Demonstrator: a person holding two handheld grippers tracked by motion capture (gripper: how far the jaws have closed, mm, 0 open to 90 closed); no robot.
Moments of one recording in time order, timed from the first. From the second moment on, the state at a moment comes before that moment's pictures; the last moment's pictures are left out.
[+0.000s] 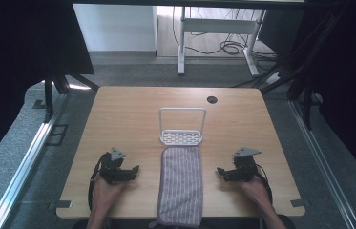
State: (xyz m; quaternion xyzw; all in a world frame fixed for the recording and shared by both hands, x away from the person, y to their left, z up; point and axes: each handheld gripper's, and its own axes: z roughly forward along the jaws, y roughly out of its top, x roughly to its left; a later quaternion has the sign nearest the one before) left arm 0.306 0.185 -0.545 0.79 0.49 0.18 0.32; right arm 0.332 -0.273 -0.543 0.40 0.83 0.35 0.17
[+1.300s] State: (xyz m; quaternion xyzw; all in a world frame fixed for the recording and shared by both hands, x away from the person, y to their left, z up) left arm 0.340 0.114 -0.510 0.85 0.38 0.12 0.36; right arm 0.366 -0.226 -0.511 0.38 0.84 0.36 0.12
